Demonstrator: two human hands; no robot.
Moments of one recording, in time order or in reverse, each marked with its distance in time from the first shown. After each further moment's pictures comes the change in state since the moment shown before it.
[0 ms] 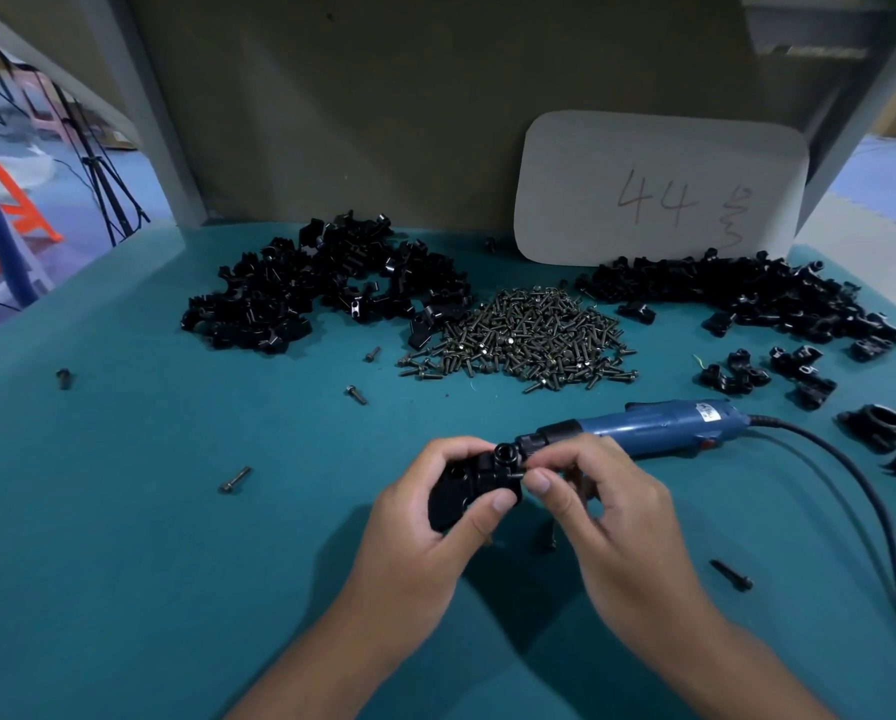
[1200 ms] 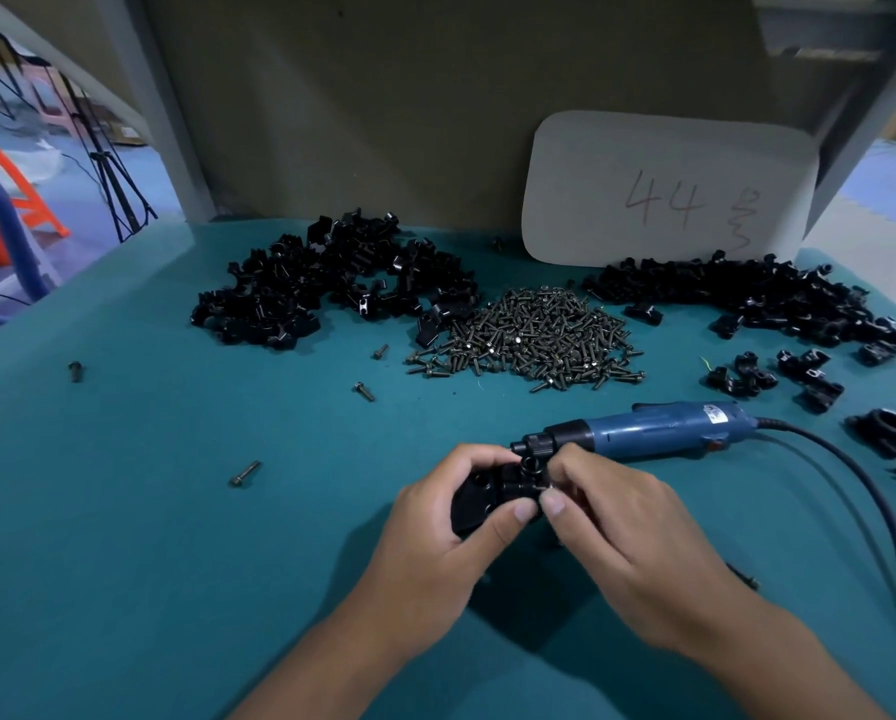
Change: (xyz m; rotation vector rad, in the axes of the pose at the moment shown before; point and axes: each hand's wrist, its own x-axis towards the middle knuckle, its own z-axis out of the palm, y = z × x) left_hand 0.000 0.005 0.000 0.052 -0.095 -0.013; right_hand 0.001 0.008 -0.020 -0.271 -0.321 -0.091
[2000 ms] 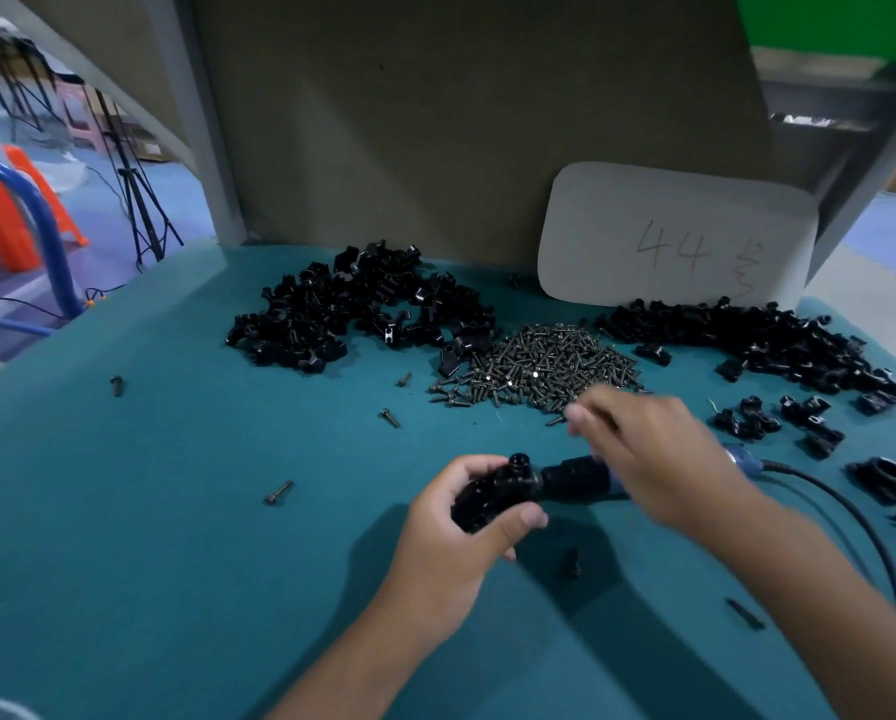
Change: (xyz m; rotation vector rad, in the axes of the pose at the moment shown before) left_hand 0.009 0.009 -0.001 -0.368 0.164 -0.188; right_hand 0.074 0.020 -0.034 -0.228 -0.051 0.130
